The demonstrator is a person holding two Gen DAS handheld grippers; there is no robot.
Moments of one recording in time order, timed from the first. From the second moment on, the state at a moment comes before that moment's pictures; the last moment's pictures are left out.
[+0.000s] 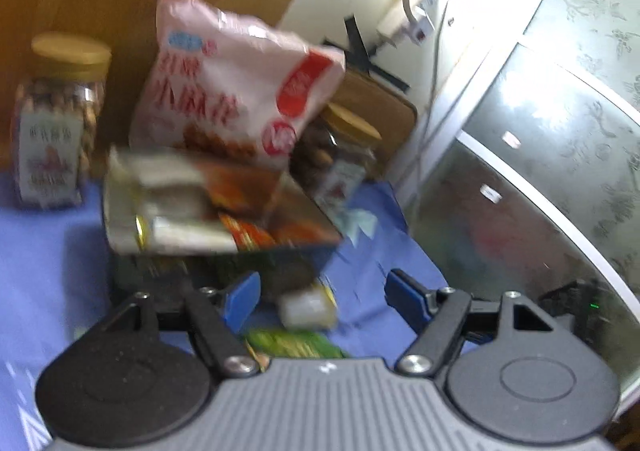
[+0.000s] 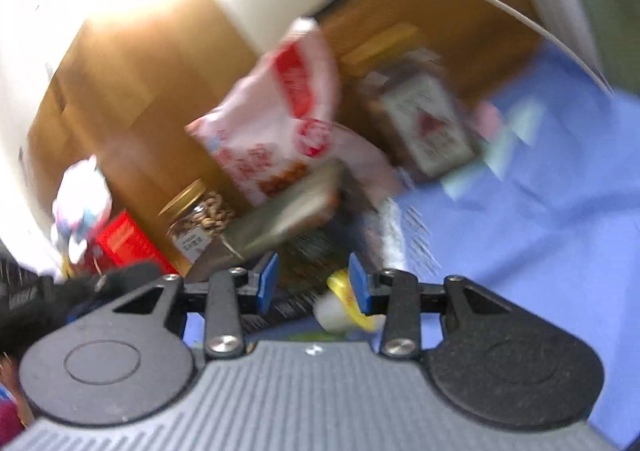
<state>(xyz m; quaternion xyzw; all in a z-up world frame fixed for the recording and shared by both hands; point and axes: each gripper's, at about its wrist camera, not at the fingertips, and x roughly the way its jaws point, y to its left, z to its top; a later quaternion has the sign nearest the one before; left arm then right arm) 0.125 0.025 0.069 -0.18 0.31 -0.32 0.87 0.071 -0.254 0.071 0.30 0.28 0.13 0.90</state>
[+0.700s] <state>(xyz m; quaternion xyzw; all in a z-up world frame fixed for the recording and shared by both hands) 0.181 -0.021 0.027 -0.19 0.41 -0.31 0.83 0.117 -0.212 0.040 0.11 0.36 0.16 0.92</state>
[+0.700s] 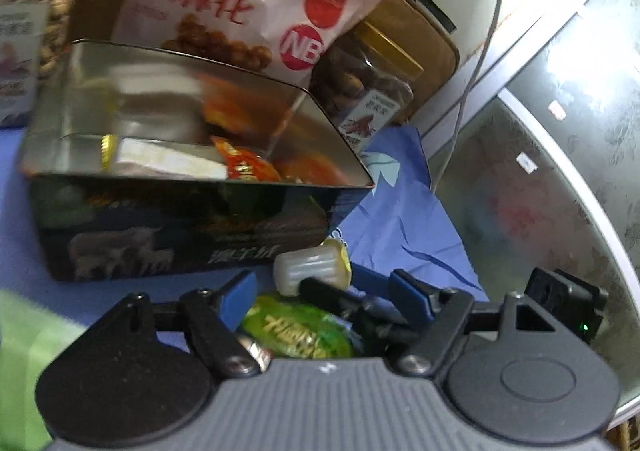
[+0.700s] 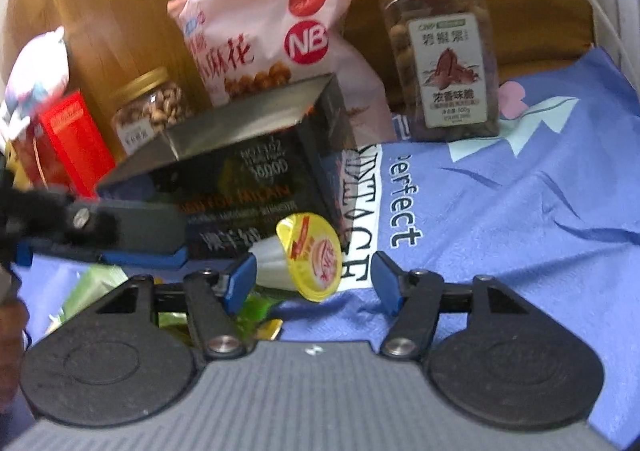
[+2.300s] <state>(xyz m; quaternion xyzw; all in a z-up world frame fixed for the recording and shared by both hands) 0.214 0.005 0.062 -0.15 0.34 -0.23 0.90 0.137 -0.138 0.085 0.00 0.20 0.24 0.95</state>
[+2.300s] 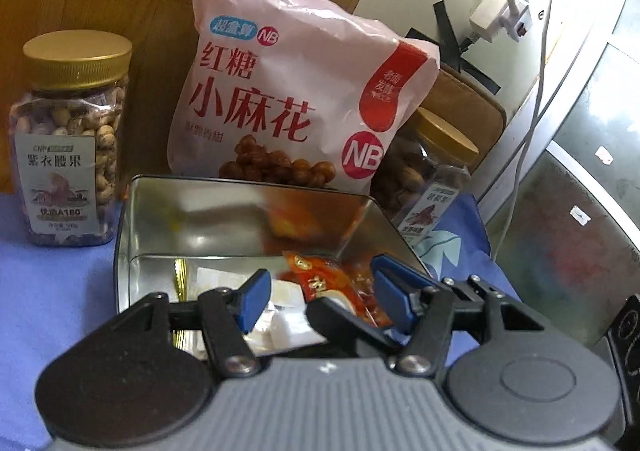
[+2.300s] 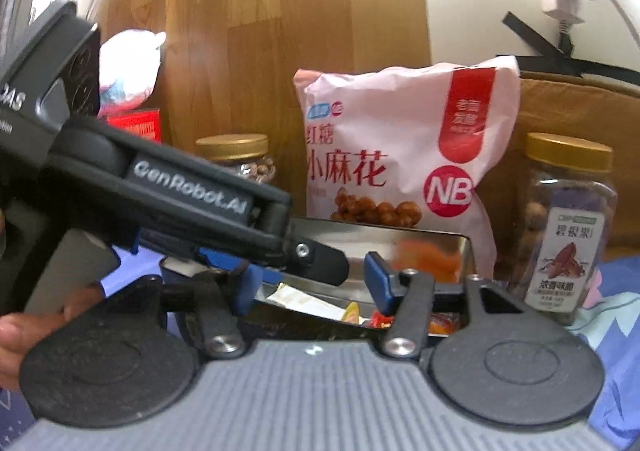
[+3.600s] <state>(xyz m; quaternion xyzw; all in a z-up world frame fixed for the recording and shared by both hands) 0.105 0.143 -0.008 -0.30 0.38 -0.19 0.85 0.082 -0.010 0.055 -0.10 0.38 0.37 0.84</state>
